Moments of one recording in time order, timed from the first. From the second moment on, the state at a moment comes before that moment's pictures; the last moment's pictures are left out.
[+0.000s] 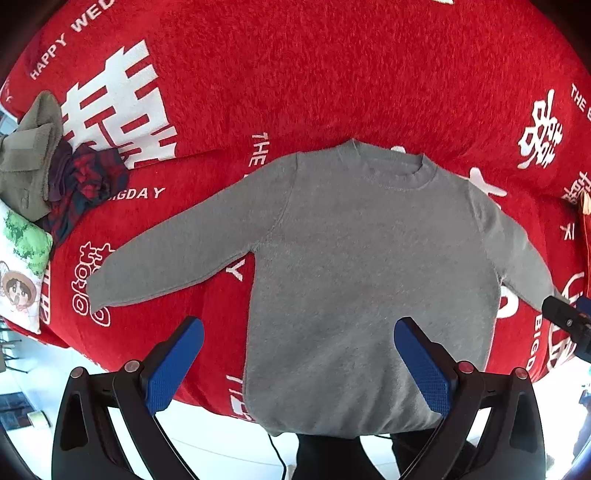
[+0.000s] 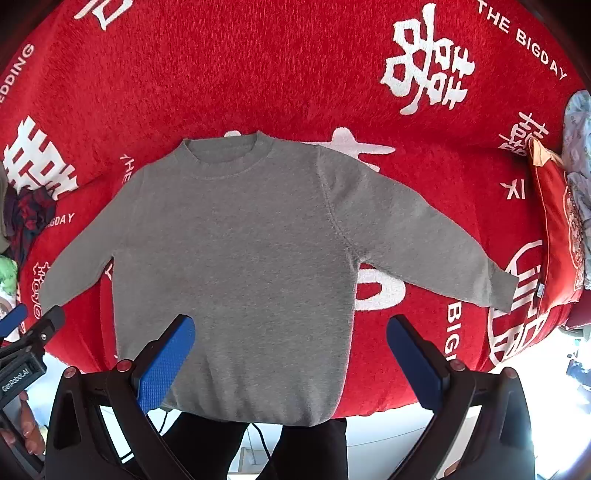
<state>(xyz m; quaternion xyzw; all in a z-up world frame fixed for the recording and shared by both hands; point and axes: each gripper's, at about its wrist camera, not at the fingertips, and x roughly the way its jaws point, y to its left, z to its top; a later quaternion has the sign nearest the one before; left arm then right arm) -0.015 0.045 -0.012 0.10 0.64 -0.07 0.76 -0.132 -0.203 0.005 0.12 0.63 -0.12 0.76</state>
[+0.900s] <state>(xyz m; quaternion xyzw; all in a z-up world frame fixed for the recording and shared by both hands) 0.025 0.084 -0.110 0.05 0.67 -0.03 0.74 -0.104 -0.186 -0.085 0.10 0.65 -0.11 0.74</state>
